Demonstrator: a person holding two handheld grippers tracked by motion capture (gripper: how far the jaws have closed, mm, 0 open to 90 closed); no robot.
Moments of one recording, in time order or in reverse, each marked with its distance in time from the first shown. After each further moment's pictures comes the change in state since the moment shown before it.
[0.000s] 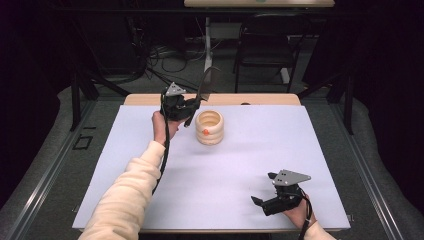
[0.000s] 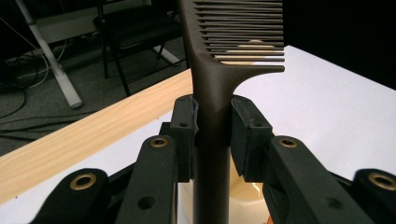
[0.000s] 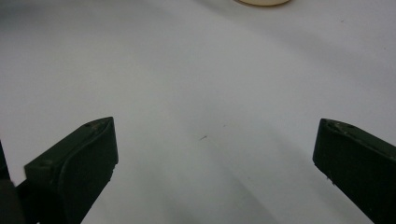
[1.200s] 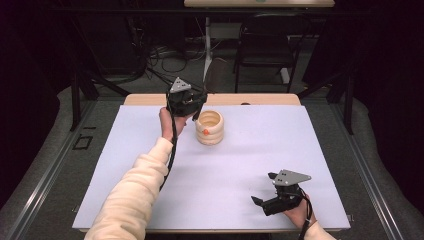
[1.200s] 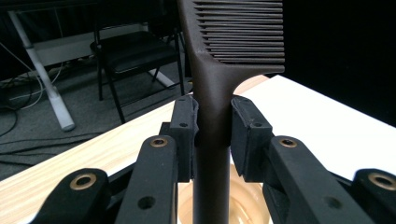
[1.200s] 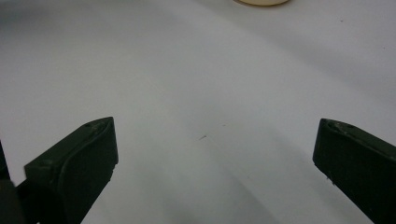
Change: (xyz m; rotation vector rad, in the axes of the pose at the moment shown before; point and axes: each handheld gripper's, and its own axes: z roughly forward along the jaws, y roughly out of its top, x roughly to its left) left arm -0.011 0.015 0.010 -0.098 -0.022 -0.014; right arm -0.001 0.000 -0.001 0.014 0.002 -0.002
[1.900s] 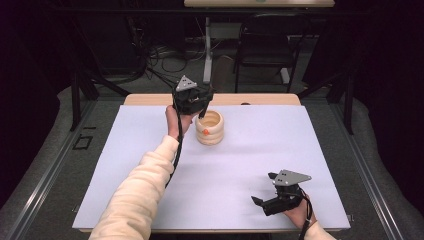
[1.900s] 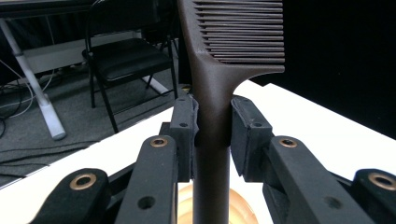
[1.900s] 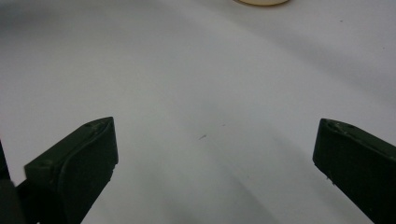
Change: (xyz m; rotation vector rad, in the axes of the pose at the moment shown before) left arm -0.007 0.005 0.015 -0.022 -0.023 0.005; right arm 0.000 -0.001 0.001 -0.015 -0.003 0.004
